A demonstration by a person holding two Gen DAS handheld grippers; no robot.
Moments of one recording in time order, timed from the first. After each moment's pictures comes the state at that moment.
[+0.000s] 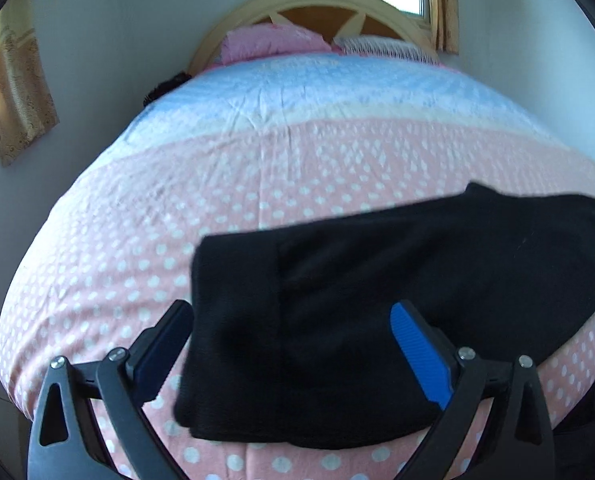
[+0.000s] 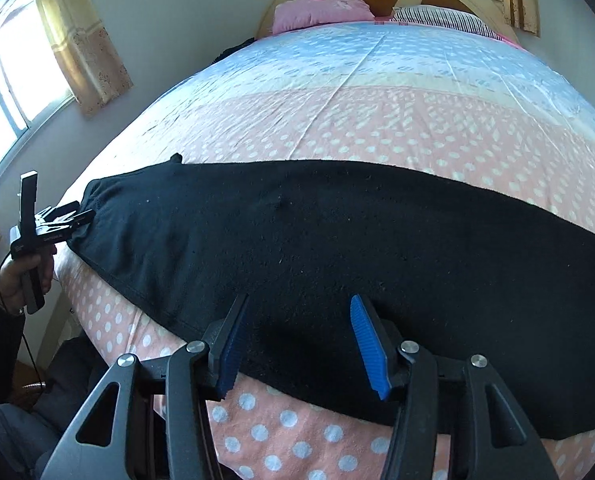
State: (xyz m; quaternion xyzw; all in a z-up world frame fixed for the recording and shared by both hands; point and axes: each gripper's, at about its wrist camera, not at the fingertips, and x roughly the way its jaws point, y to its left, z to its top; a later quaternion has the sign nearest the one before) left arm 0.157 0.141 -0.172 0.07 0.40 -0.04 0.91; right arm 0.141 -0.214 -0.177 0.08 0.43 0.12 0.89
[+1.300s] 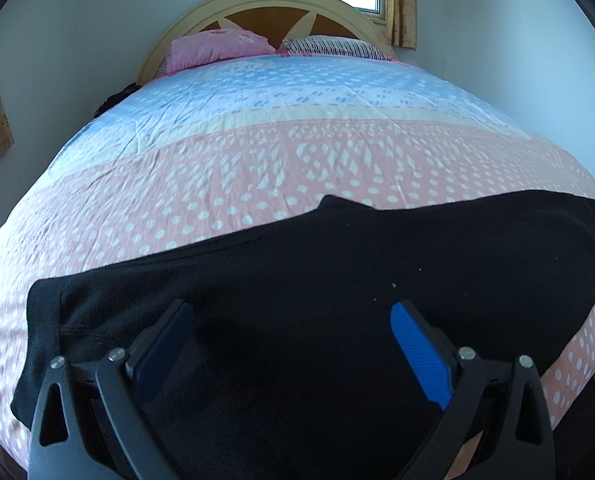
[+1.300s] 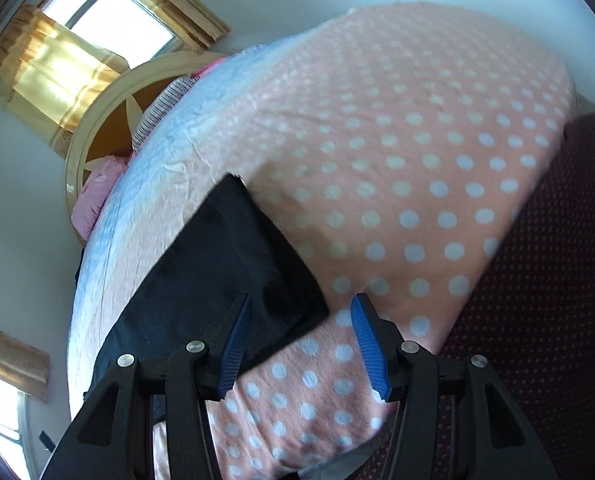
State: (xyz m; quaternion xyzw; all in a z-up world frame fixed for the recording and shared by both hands) left arm 0.163 0.017 -0.176 0.06 0.39 -0.11 0.91; right arm -0.028 -0.540 -0.194 0.42 0.32 -0.19 0.83
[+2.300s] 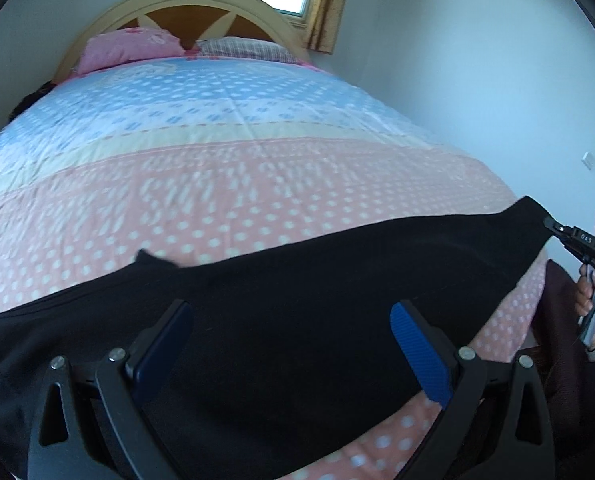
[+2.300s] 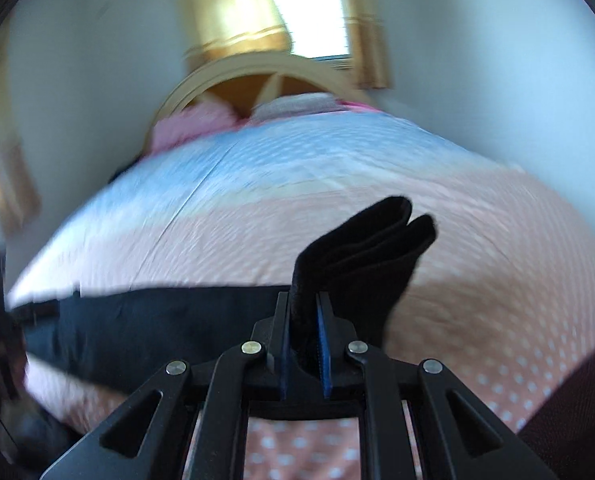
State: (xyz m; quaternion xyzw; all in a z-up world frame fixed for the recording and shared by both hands) left arm 0.157 -0.064 -0.134 0.00 0.40 -0.28 0.87; right arm 0.057 -0.348 -0.105 0.06 0.30 -0.08 0.95
